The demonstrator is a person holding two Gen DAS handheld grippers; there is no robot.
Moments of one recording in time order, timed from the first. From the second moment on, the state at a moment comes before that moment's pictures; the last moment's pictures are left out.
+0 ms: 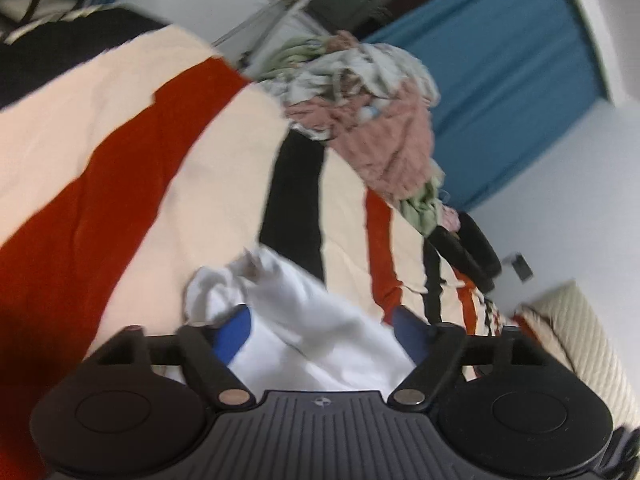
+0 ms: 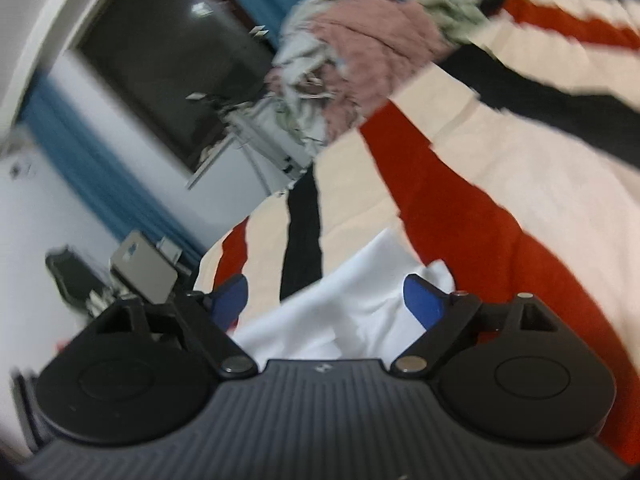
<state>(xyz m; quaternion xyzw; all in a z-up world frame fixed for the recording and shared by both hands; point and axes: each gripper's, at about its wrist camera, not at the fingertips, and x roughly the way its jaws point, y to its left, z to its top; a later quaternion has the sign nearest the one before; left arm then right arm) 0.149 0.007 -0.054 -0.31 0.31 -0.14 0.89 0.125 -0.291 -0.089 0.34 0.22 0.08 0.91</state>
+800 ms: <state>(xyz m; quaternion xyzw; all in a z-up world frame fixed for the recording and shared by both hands) 0.076 -0.047 -0.048 -0.06 0.33 -0.11 0.93 0.072 -0.241 -0.071 0.11 0.28 0.08 0.95</state>
